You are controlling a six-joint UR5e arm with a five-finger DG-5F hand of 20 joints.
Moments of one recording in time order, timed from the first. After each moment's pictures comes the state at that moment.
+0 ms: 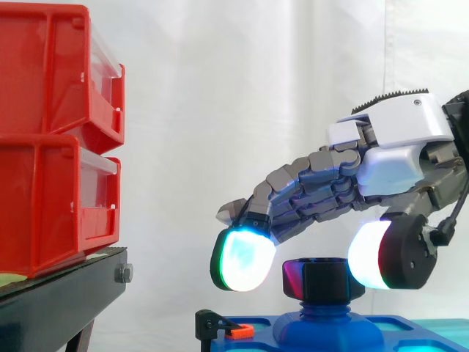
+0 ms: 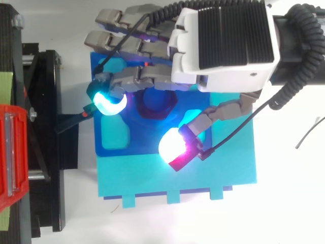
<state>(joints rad) 0.03 -2.21 -1.16 -3.05 -1.59 -1.18</state>
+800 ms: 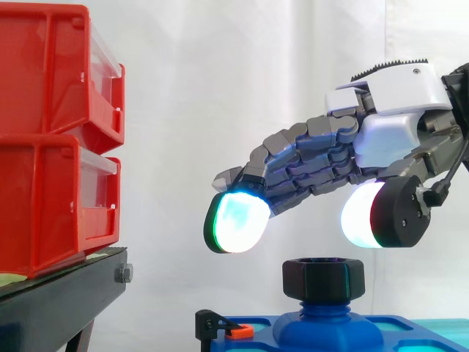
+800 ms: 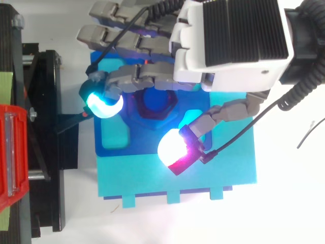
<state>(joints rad) 0.04 -2.20 -1.13 -3.06 -1.59 -1.18</state>
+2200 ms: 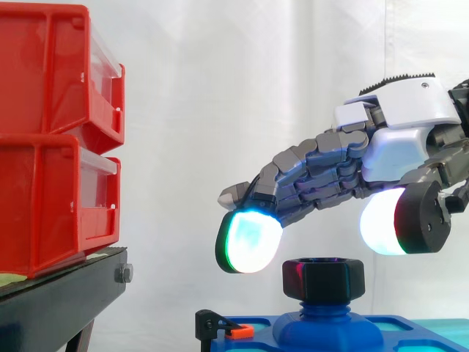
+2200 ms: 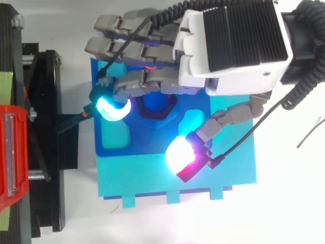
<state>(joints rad) 0.02 -2.20 -1.16 -3.03 -1.67 -1.16</state>
